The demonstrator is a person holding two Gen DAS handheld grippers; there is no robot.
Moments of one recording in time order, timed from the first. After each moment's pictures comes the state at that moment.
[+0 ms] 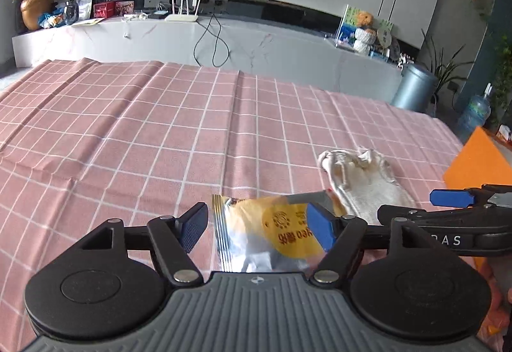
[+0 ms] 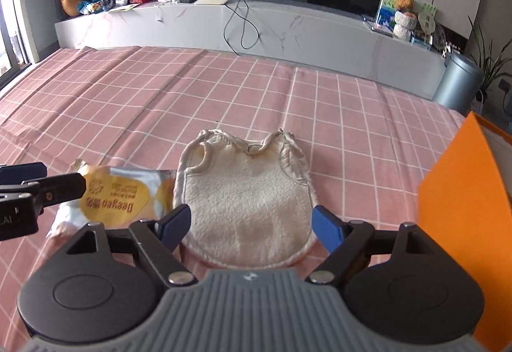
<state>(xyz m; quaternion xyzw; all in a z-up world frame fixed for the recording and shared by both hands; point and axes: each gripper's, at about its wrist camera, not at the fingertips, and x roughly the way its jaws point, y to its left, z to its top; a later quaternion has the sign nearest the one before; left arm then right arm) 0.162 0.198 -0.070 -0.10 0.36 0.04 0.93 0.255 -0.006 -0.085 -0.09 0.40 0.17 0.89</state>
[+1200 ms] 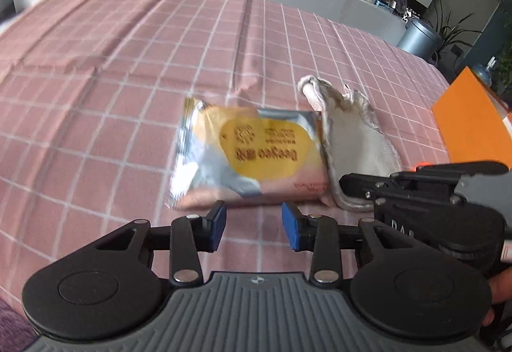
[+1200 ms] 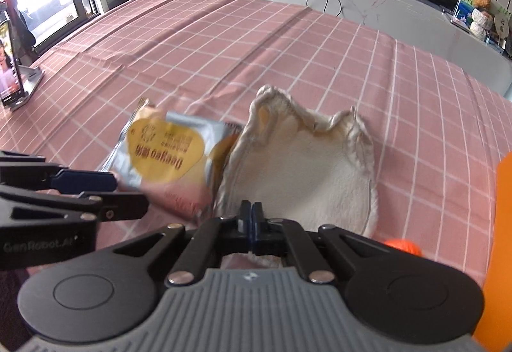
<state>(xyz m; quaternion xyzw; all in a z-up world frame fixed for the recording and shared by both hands) 0.084 0.189 -0.084 -0.15 0.47 0.02 0.87 0.165 0.024 -0.097 -0.13 0.44 0.31 0.83</state>
